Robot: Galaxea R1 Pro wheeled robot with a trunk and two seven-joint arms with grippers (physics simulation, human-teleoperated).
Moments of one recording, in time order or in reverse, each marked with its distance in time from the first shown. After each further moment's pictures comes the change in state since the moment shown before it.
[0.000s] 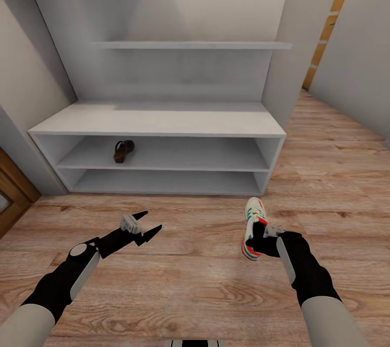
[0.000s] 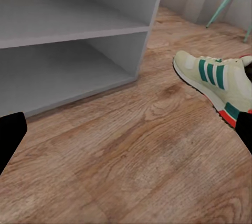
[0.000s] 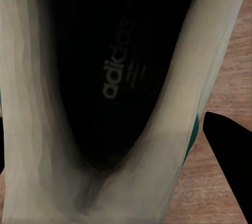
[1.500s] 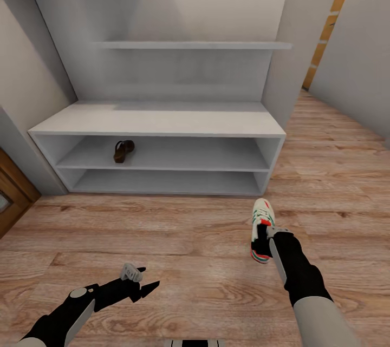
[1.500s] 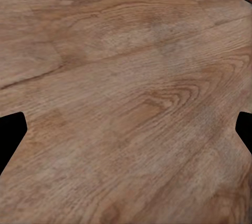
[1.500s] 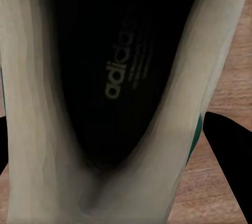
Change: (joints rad) left arm 0.091 -0.014 -0.094 0.309 -0.020 0.051 -0.020; right arm 0.000 0.047 0.000 -0.002 0.131 -0.008 -0.151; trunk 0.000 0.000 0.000
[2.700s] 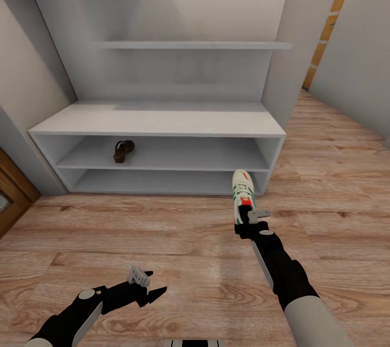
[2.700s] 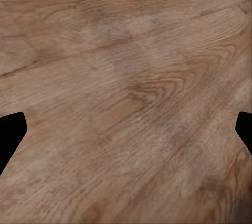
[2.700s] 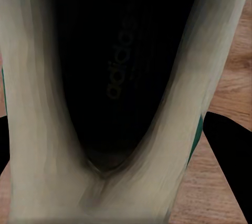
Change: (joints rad) left arm 0.000 -0.029 -0.056 0.003 -0.002 0.000 0.003; right arm 0.000 0.002 0.229 0.006 0.033 -0.358 0.005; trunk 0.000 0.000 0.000
